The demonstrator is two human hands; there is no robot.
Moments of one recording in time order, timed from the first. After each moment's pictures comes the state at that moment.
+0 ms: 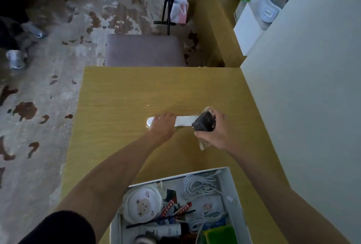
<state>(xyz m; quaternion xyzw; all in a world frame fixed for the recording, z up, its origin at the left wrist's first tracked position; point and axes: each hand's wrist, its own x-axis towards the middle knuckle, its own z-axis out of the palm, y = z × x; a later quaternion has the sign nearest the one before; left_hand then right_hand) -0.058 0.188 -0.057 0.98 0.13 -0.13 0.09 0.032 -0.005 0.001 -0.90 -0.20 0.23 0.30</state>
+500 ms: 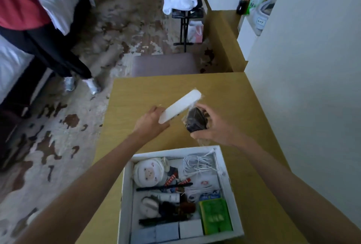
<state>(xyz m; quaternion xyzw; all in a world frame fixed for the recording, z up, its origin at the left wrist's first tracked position) -0.162 0.162 0.050 0.94 0.25 0.07 0.24 -0.023 -0.052 0.097 -0.76 -0.40 0.34 0.40</state>
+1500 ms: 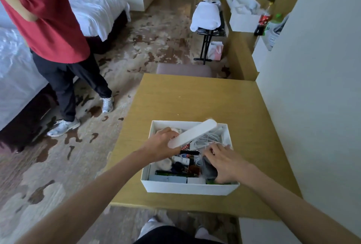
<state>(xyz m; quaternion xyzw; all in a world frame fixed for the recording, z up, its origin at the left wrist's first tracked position) -0.327 0.035 0.077 0.93 0.23 0.03 0.27 -0.155 -0.160 0.052 -0.74 -0.65 0.10 -0.15</state>
